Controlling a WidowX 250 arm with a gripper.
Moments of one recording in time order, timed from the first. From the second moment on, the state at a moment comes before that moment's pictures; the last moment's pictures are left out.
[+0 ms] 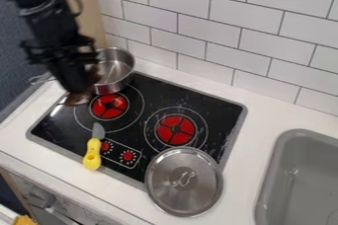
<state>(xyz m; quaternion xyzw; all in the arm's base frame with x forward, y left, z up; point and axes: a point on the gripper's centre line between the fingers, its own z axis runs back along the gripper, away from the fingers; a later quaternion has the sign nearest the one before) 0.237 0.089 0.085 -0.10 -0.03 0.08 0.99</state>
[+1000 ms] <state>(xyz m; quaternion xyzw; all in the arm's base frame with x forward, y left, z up) 0.274 -0.045 0.067 -0.07 -0.01 0.03 1.00</state>
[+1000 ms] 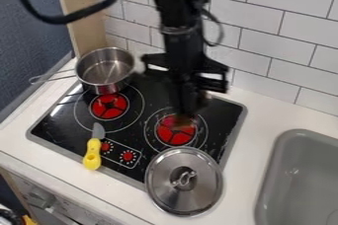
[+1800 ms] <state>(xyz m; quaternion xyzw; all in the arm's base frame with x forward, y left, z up) 0.303 -0.078 -0.005 -0.02 0.02 0.01 1.00</state>
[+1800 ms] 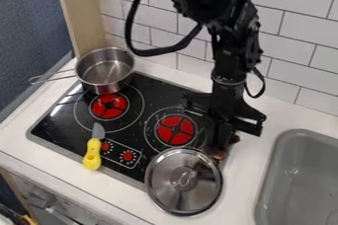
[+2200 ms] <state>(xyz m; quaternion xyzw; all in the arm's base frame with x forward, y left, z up) 0.309 -0.076 -0.004 -0.02 0.02 0.02 1.00</state>
